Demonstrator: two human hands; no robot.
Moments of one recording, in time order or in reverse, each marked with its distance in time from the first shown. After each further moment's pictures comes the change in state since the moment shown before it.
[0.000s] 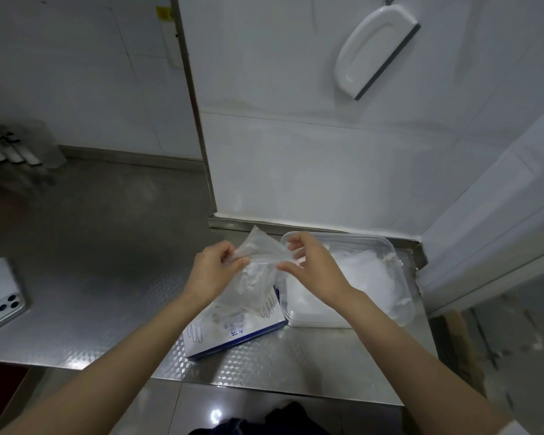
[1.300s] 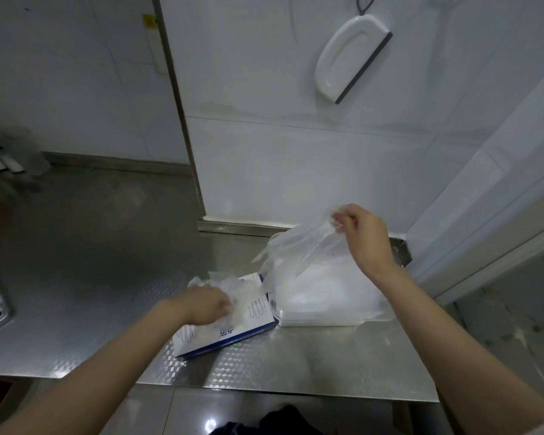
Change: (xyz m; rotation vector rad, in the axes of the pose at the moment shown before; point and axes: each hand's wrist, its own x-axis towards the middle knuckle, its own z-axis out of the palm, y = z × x) left_hand -0.005 -0.028 0.006 0.796 -0.764 0.150; right_hand 0.003 0.011 -0.083 -0.059 0.433 0.049
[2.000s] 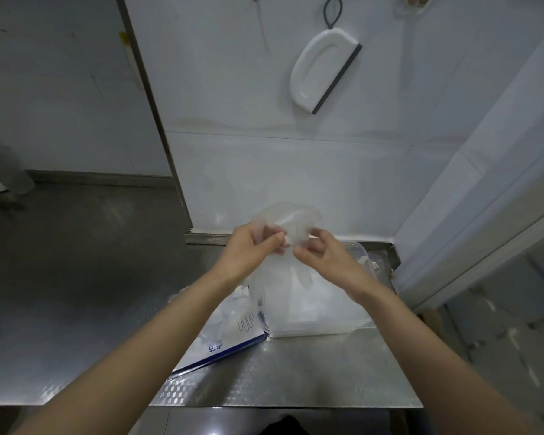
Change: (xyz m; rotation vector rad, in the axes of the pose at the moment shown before) left_hand 0.005 0.107 -0.092 -1.282 0.601 0.224; right_hand -0.022 -0.010 0.003 0.470 -0.460 0.329
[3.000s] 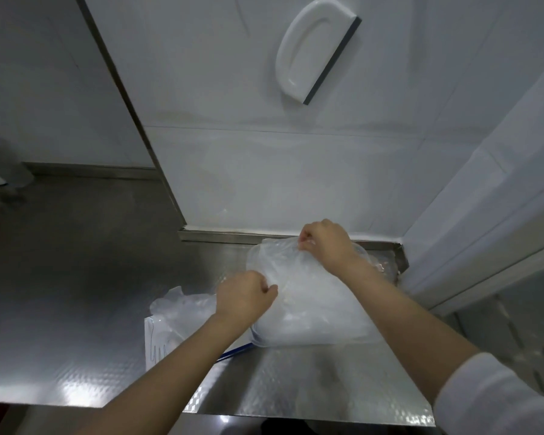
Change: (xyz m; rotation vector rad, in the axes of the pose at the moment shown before) left_hand 0.006 -0.065 0.033 1.137 0.025 -0.232; right_hand 0.095 0.035 -0.033 -1.024 0.077 -0.260
